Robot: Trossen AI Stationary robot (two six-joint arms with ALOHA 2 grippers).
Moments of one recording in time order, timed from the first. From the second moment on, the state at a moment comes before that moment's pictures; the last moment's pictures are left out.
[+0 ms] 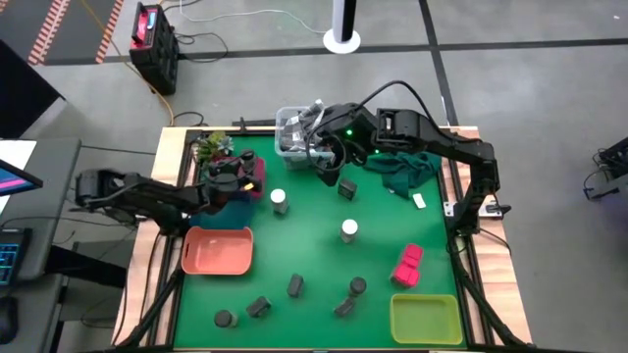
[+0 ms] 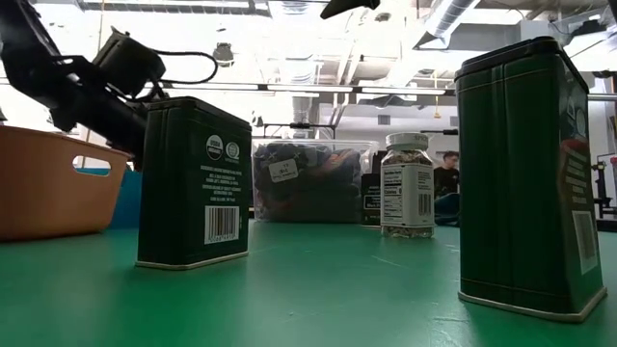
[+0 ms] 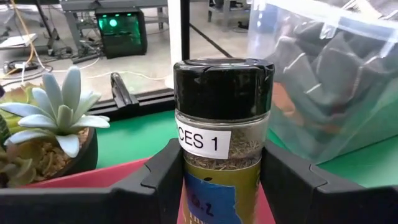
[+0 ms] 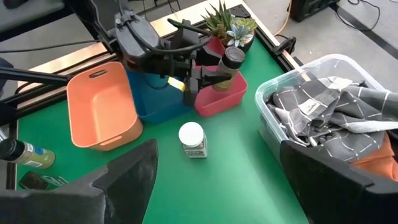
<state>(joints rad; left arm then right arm) 0.28 1.25 0.22 0.65 -0.87 -0.40 -0.12 1.80 2.16 -1.06 0.12 0.26</state>
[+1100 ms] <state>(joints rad) 0.30 1.41 0.37 0.56 -0.88 -0.42 -0.12 1.80 2.16 -1.06 0.12 0.28</state>
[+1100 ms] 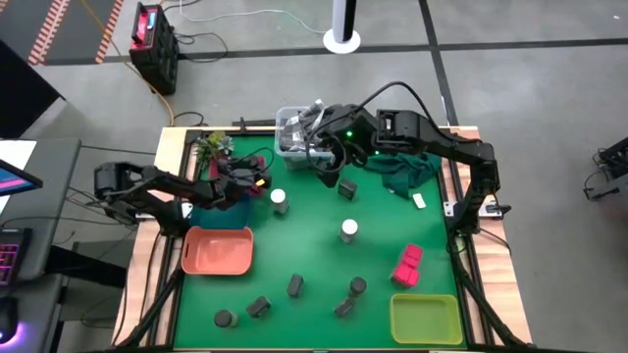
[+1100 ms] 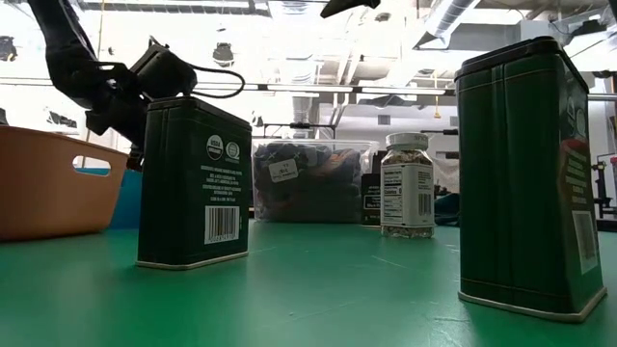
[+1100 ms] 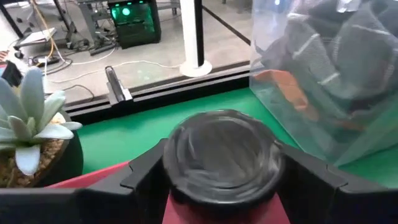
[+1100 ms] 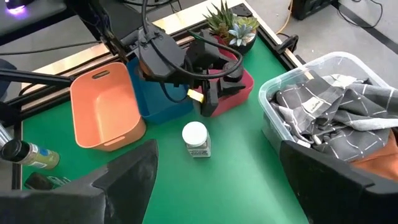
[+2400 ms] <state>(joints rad) 0.10 1.12 0.95 -0.48 -0.11 -0.31 -0.11 1.68 2.01 -1.28 0.16 0.15</state>
